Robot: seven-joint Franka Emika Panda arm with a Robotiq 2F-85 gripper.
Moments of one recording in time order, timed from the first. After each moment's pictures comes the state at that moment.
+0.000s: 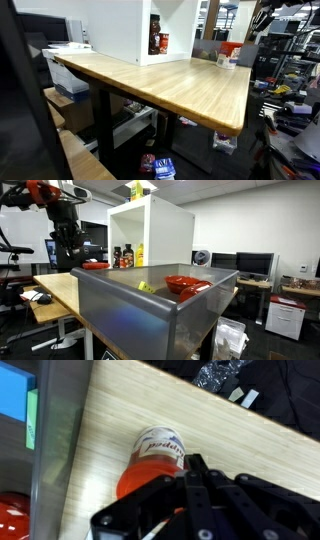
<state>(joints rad) 0.02 -0.95 -0.31 -2.68 -0.22 1.93 -0.47</state>
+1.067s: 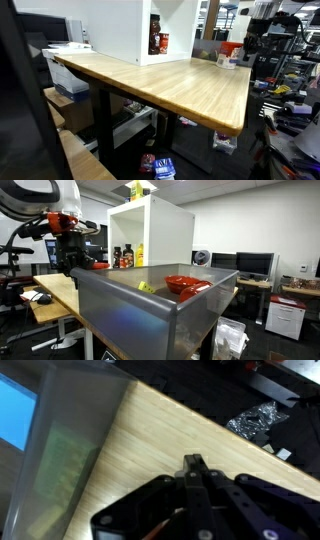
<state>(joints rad) -0.05 -0.76 -0.27 -2.79 -0.45 2.10 -0.47</state>
